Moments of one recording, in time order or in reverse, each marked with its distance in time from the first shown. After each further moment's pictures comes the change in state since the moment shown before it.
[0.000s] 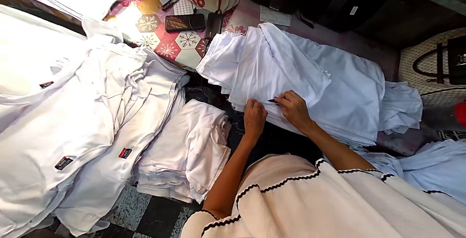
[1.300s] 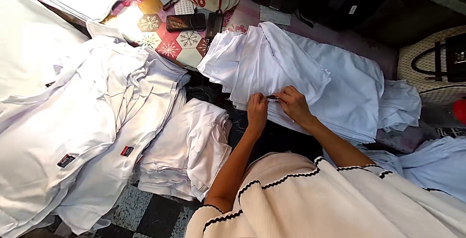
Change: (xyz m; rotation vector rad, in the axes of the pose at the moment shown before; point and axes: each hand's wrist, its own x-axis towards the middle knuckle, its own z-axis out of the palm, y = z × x) left_hand 0.015 -0.003 0.017 0.084 0.154 0.264; right_hand 0.011 -0.001 -0.007 0.060 0.018 -0.032
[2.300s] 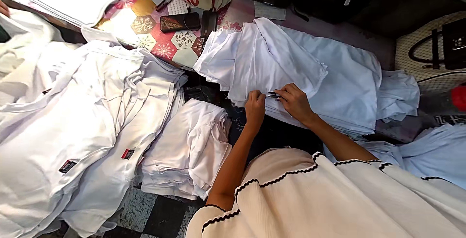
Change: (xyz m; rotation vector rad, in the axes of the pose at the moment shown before) left_hand -0.002 -0.007 0.003 -0.026 -0.029 0.002; right_hand -0.014 0.001 -0.004 -0.033 -0.027 0.049
